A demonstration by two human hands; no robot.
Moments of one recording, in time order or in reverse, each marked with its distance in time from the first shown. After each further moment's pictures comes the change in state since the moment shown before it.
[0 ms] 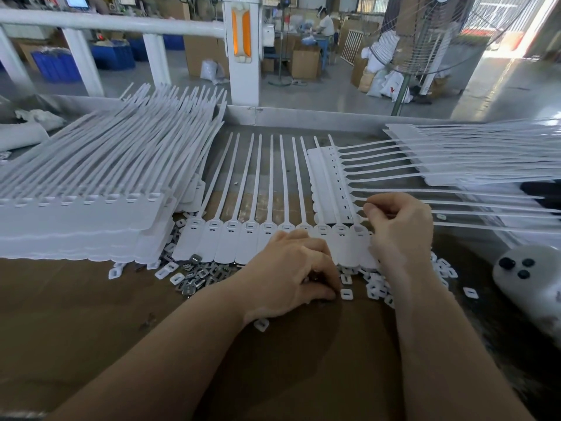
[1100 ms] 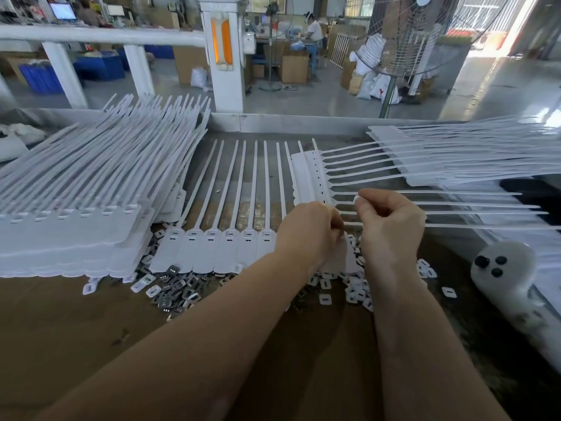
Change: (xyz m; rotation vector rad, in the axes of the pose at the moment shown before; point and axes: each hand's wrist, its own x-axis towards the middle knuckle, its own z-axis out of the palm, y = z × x) left_hand 0.084 0.018 0.018 -0.001 0.299 -0.378; right_hand 0.004 -0.003 -0.008 0.383 0.113 0.117
